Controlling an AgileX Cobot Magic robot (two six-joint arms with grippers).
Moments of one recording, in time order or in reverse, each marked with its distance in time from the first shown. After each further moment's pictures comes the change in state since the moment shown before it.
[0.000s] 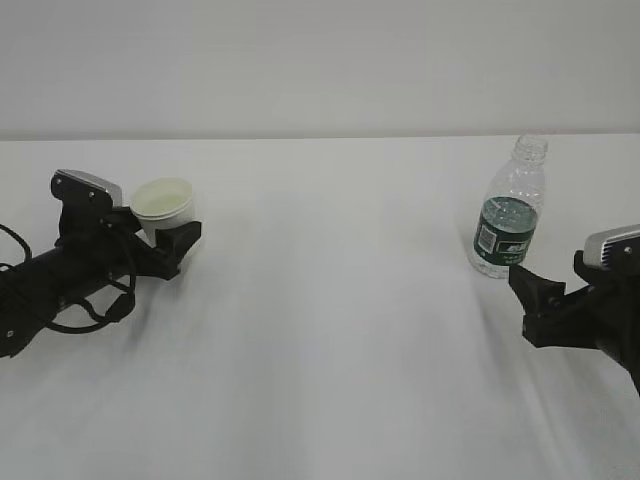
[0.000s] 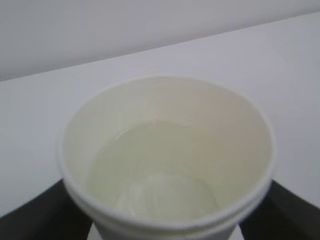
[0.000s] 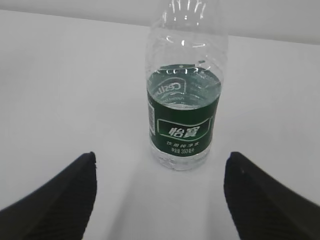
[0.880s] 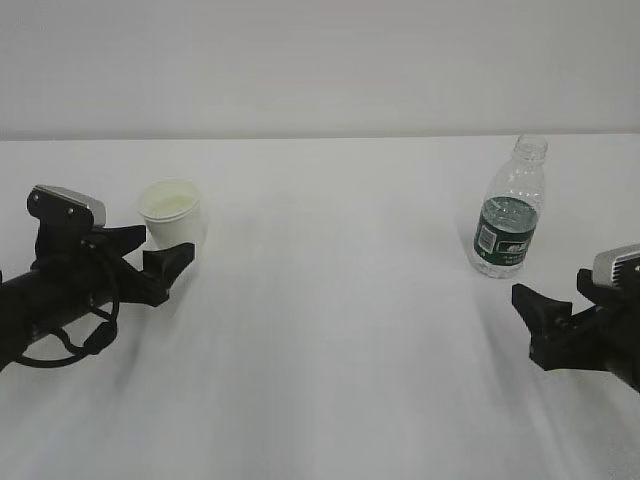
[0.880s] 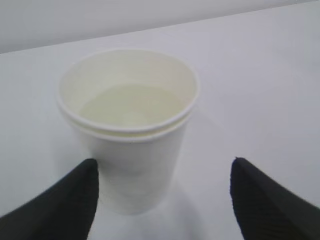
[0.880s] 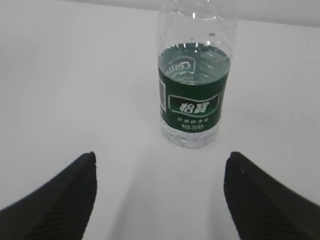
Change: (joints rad) left arm -0.033 -0.130 0.215 -0.042 -0.021 0.002; right arm 0.000 -0.019 0.059 -0.019 0.000 0.006
